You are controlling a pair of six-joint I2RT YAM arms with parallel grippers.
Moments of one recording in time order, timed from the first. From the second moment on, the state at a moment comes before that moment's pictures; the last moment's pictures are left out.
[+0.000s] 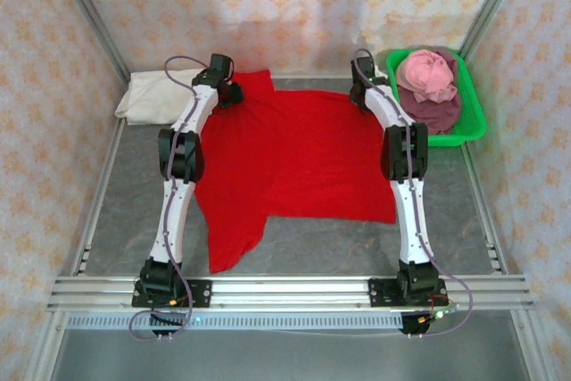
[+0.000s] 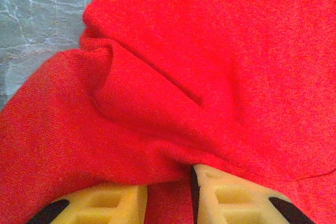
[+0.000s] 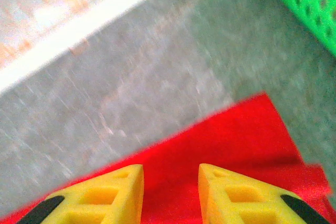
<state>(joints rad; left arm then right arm) -0.07 2.76 2.61 -0.82 0.09 -0.49 0.14 2.65 2.44 -0.70 0.28 0.63</state>
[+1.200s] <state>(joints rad) -0.22 2.12 1.62 -0.56 0.06 -0.53 0.22 2.12 1.57 -0.61 0.22 0.59</state>
